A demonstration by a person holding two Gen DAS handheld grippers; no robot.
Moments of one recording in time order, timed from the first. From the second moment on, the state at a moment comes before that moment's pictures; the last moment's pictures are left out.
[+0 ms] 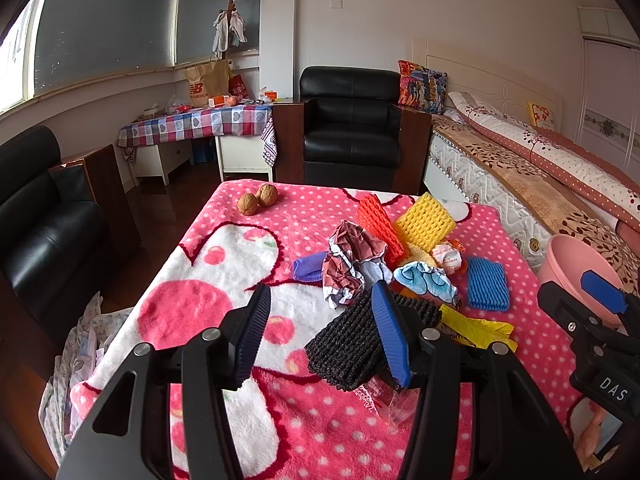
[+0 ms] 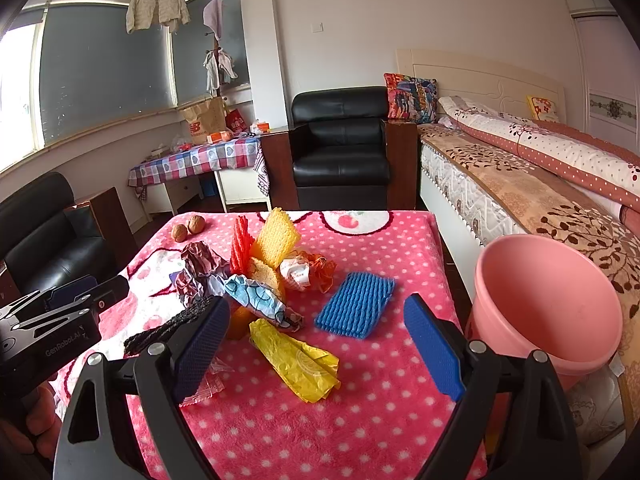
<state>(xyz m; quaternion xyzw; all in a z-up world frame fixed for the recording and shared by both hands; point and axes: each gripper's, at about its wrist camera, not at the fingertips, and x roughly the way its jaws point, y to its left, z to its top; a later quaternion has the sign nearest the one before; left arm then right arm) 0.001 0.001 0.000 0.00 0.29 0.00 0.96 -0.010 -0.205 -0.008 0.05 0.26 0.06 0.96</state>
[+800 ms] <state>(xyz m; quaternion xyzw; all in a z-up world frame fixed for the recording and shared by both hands) 0.002 0.004 -0.008 0.00 0.29 0.00 0.96 -0.011 -0.208 -0.010 0.05 0.25 0.06 0.96</state>
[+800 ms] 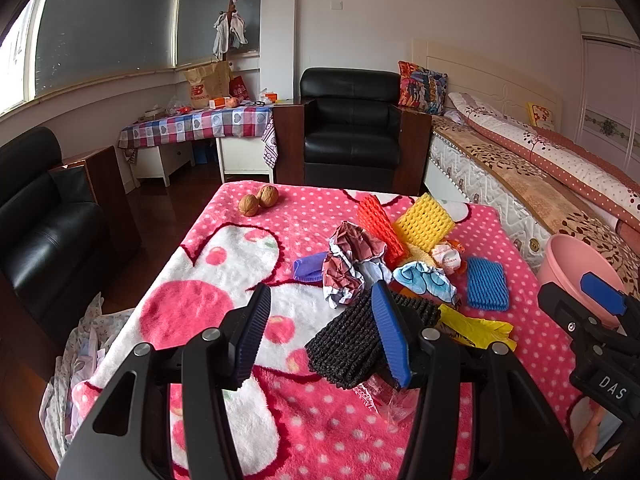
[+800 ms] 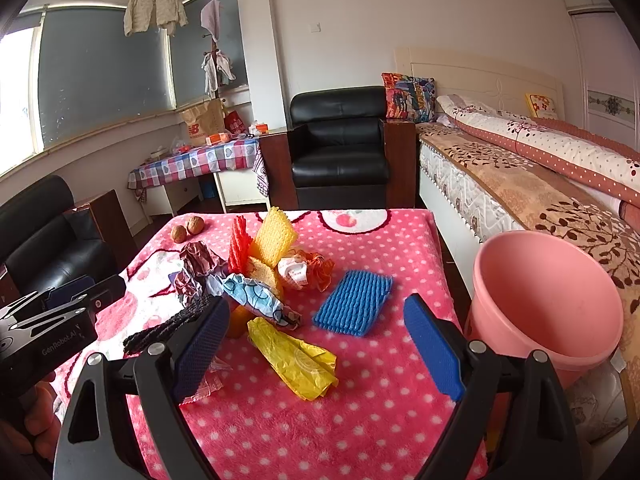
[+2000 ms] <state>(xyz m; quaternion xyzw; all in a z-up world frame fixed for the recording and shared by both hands) -0.002 -0.013 -0.035 0.06 0.32 -0.12 0.94 0.011 -0.202 -0.049 0.06 0.33 0.09 0.94</state>
